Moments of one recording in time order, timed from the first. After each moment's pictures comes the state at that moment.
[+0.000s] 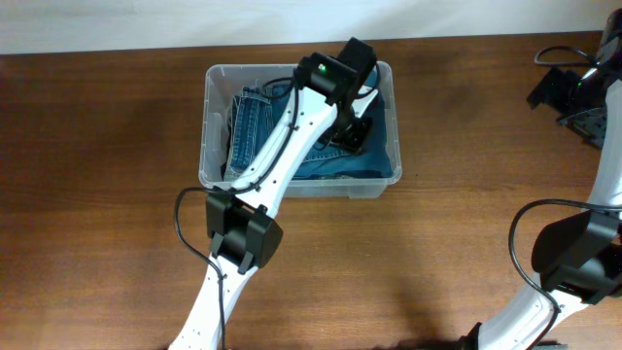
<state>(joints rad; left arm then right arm) -0.61 2.52 2.67 -1.53 0.20 -0.10 -0.40 2.00 2.15 -1.44 0.03 0.36</state>
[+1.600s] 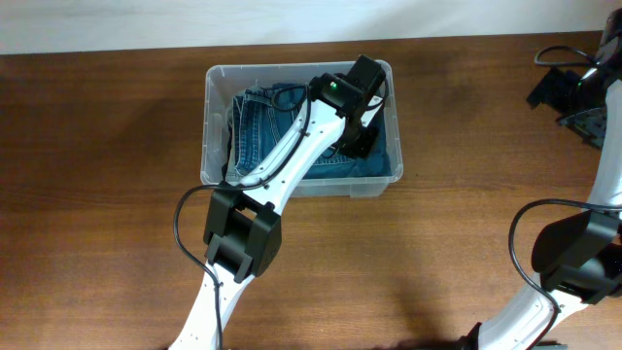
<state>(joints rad) -0.63 2.45 2.37 -1.24 0.12 -0.12 -0.40 2.00 2.15 -1.44 0.03 0.36</state>
